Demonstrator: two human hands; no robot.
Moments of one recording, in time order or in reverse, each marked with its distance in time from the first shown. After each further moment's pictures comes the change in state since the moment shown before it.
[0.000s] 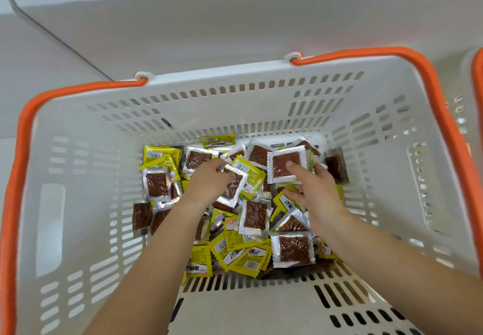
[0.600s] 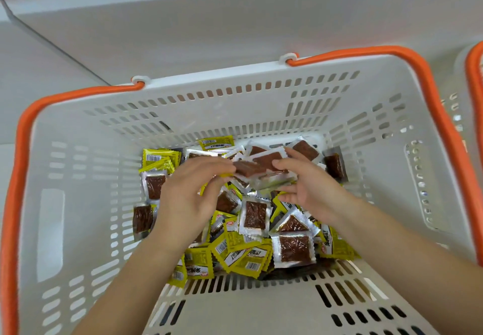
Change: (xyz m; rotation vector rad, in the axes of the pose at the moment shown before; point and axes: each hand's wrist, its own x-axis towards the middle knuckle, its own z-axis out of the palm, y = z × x) left_hand -0.060 -0.002 -0.026 0.078 0.394 0.886; right_hand 0.002 -0.020 -0.002 -0.114 -0.389 0.129
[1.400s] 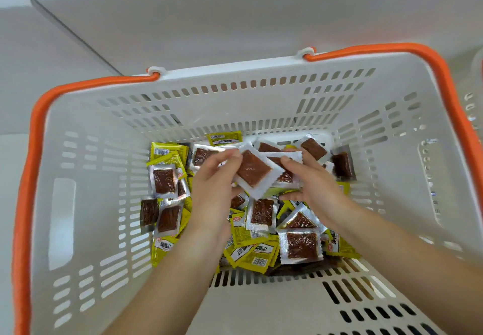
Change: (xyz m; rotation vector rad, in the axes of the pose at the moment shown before) left_hand 0.011 0.034 0.022 -0.820 0.177 -1.053; right_hand 0.006 0.019 0.007 -0.048 0.137 -0.138
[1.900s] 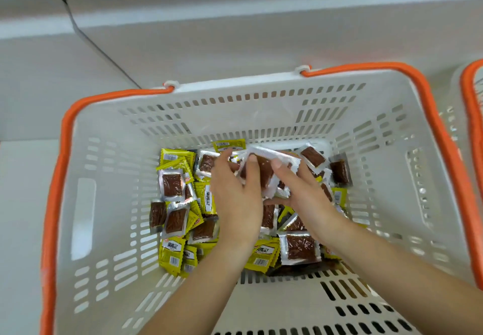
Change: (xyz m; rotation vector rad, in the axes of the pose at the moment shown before) left_hand -0.014 -0.015 0.020 0.414 0.155 0.400; right_hand -0.043 -0.012 0.023 0.032 -0.192 -0.187
